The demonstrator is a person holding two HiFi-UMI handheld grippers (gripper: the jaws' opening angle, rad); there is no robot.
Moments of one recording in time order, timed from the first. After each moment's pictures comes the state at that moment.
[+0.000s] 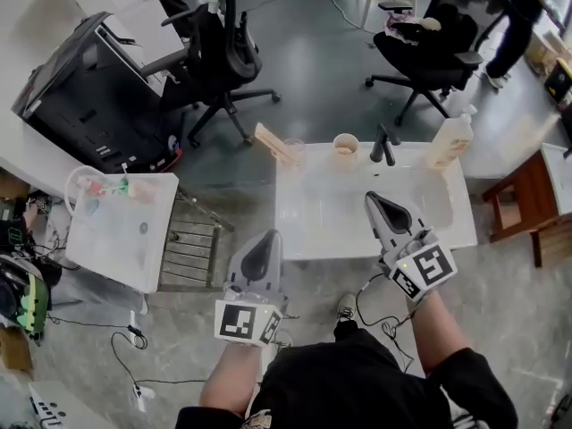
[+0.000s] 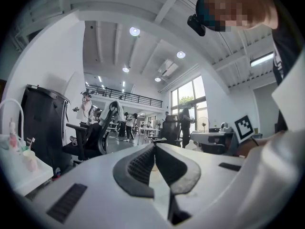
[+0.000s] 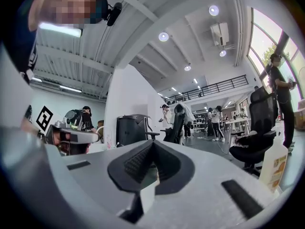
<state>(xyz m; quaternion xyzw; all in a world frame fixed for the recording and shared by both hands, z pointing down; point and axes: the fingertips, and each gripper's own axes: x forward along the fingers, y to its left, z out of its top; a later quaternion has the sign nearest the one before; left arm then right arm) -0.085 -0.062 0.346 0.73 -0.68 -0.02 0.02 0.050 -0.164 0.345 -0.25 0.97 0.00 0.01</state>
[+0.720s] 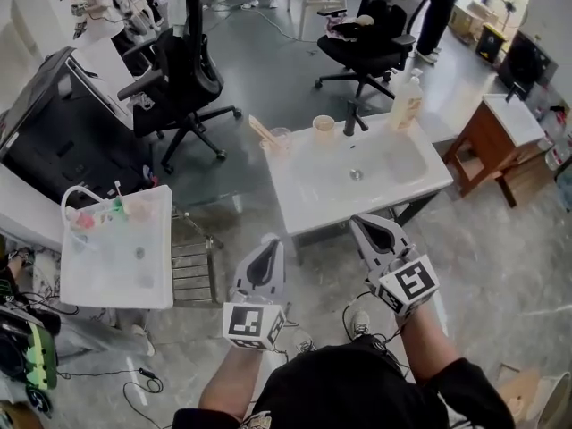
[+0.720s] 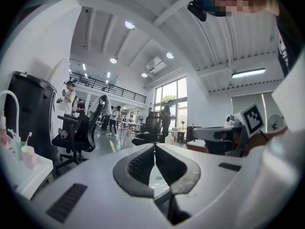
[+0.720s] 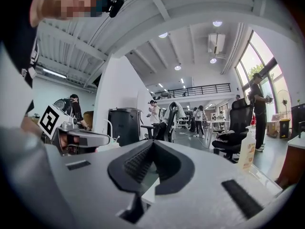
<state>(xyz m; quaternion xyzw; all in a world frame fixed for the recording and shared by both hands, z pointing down) -0.137 0.090 0.372 0.82 -0.57 -0.01 0.05 -0.003 0.052 0.348 -0.37 0.93 0.01 -0.03</state>
